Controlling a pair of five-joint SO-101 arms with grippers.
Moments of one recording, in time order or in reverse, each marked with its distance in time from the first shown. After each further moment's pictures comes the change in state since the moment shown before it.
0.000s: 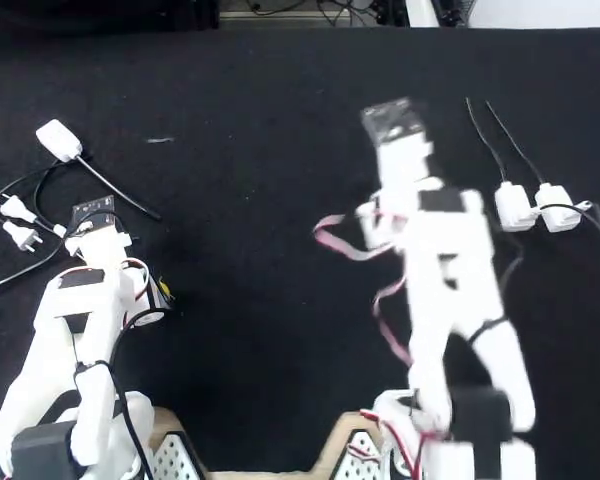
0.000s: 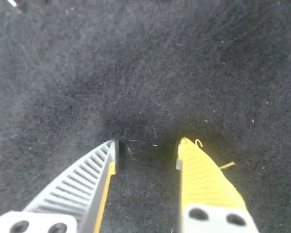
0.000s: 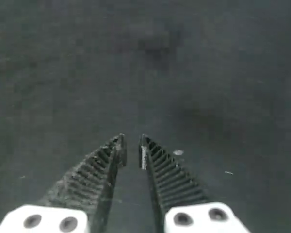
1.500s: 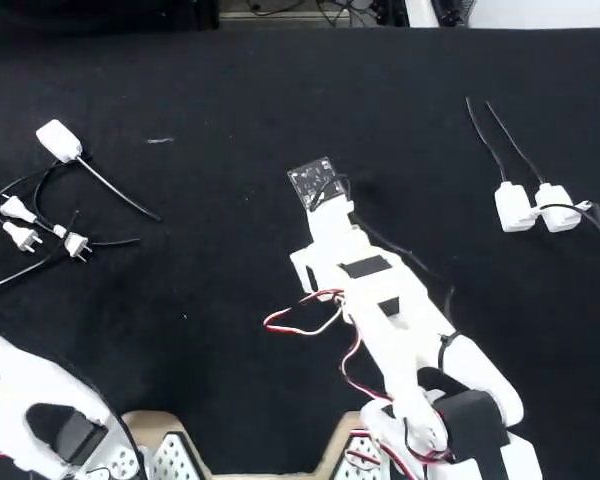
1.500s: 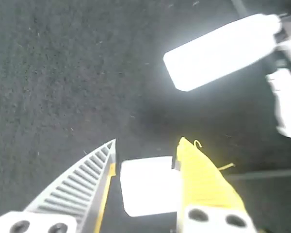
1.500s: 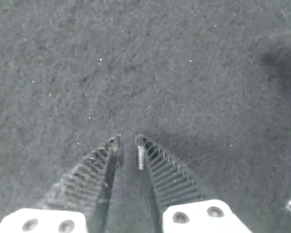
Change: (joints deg) left arm -45.1 66.3 -102.2 33.1 -37.5; right arm -17.6 -1.5 25.5 -30.9 -10.5
